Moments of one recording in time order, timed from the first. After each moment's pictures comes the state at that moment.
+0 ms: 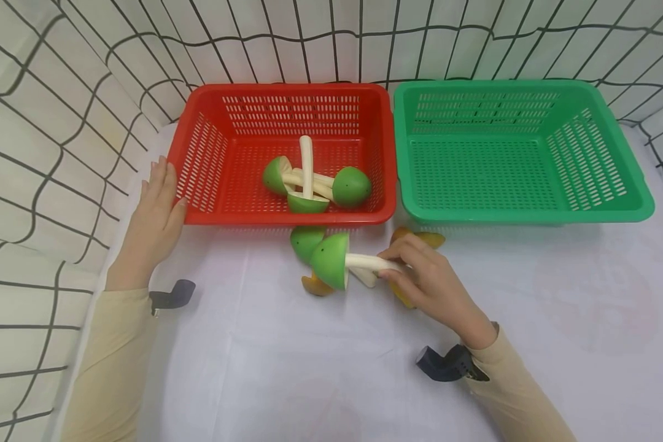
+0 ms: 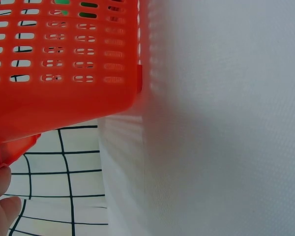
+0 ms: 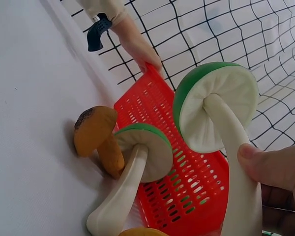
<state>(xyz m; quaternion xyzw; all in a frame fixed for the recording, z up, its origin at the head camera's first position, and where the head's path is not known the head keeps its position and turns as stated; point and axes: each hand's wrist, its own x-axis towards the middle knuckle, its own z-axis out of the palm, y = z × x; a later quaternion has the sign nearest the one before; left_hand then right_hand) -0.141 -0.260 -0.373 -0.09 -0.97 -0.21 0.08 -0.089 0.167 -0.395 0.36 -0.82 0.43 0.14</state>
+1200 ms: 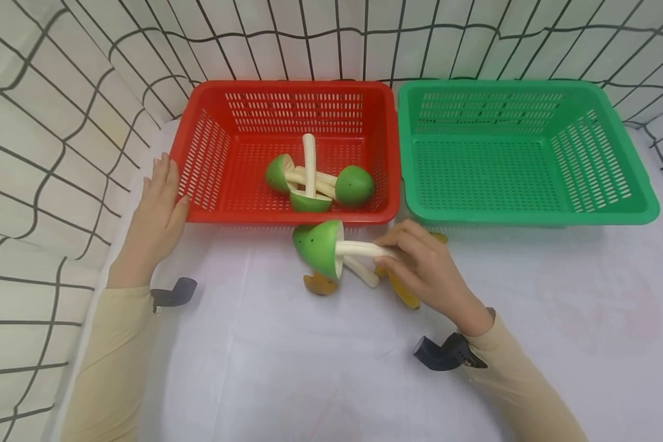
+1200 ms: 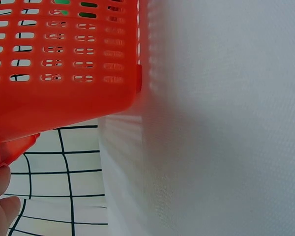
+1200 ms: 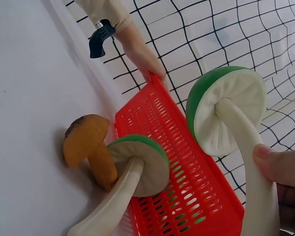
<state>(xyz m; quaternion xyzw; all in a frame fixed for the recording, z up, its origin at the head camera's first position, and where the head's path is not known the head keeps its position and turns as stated) -0.140 -0.260 -0.373 -0.09 -0.97 -0.21 0.08 -0.102 0.158 -0.379 0.36 -0.80 0.45 0.15</state>
